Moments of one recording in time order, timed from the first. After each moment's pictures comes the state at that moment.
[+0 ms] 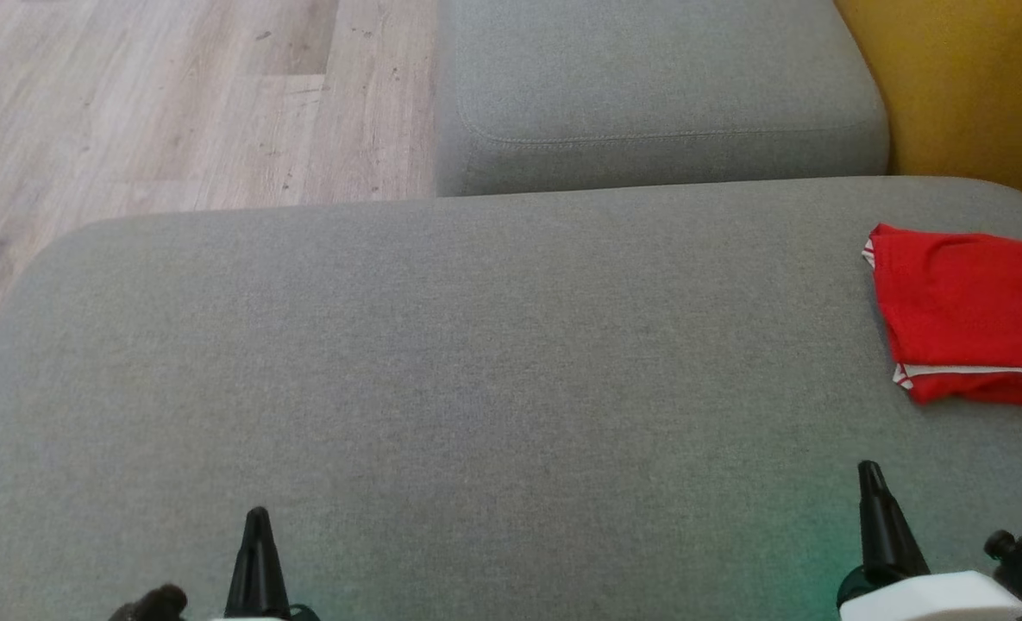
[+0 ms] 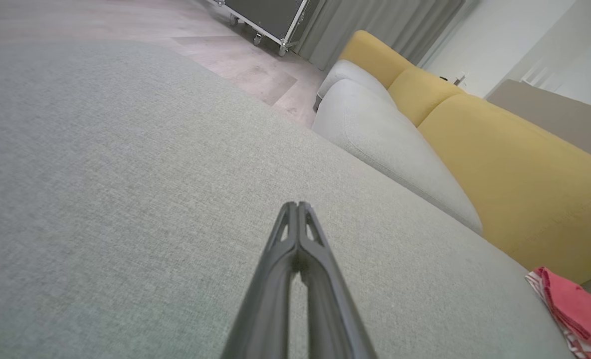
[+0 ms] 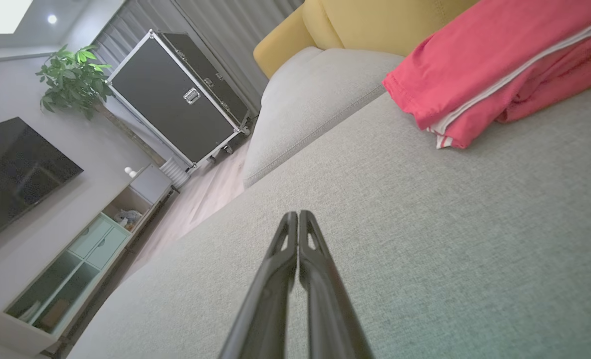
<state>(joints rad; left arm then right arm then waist) 0.17 0.07 -0.19 0.19 -0.68 0.06 -0.16 0.17 -0.09 0.06 0.22 0.71 0.13 -0.14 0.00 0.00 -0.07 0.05</state>
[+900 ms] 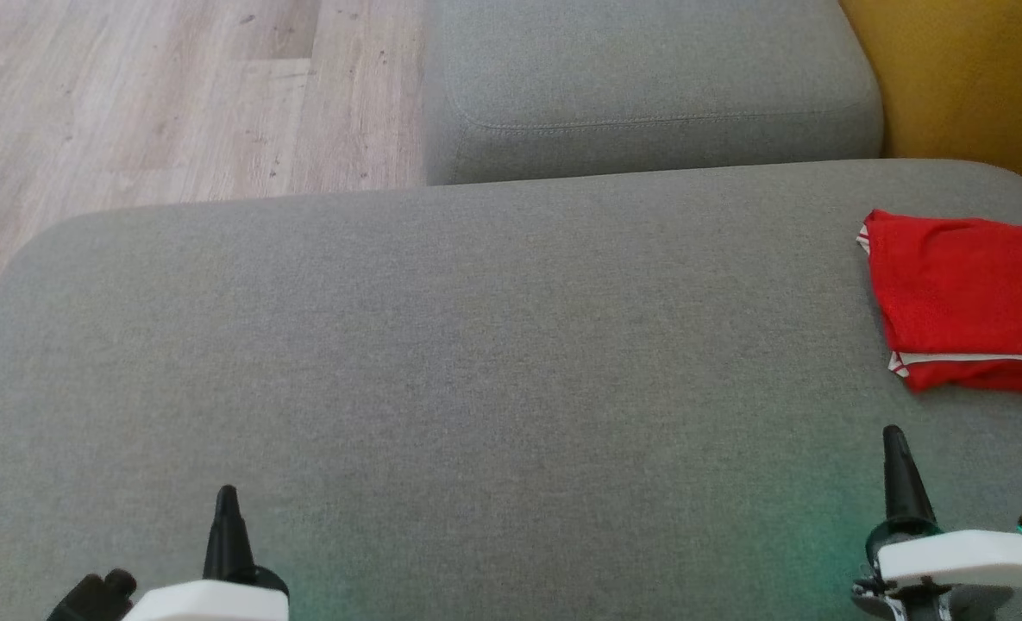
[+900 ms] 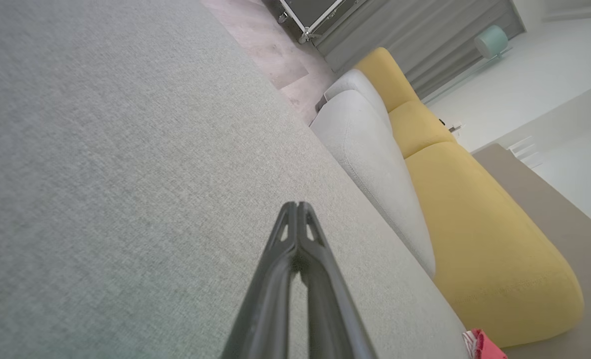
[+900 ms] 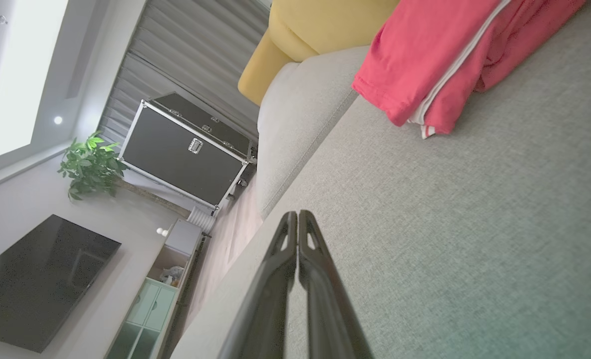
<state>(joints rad) 0.10 0.07 -0.12 0.22 -1.01 0.00 -0.08 0.09 -0.09 0.01 0.24 1.03 0.13 -0.07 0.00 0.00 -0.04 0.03</state>
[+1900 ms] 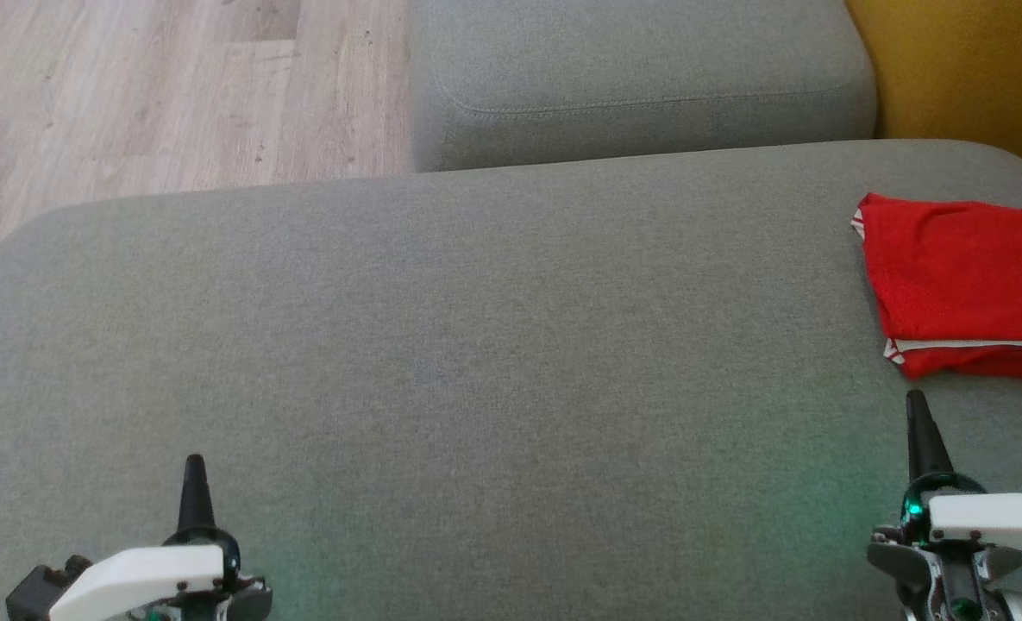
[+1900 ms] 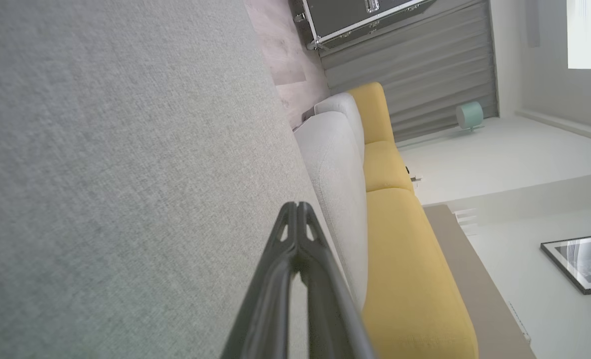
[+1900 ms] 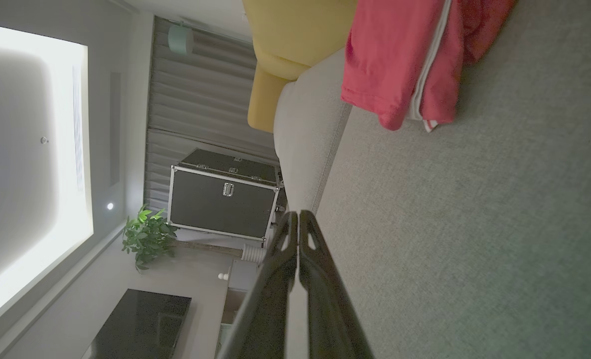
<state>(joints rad) 0.02 0.07 -0.03 0.25 -1.36 -0.07 0.00 0.01 -0.08 -0.05 0.26 1.36 0.13 0.02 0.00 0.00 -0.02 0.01</state>
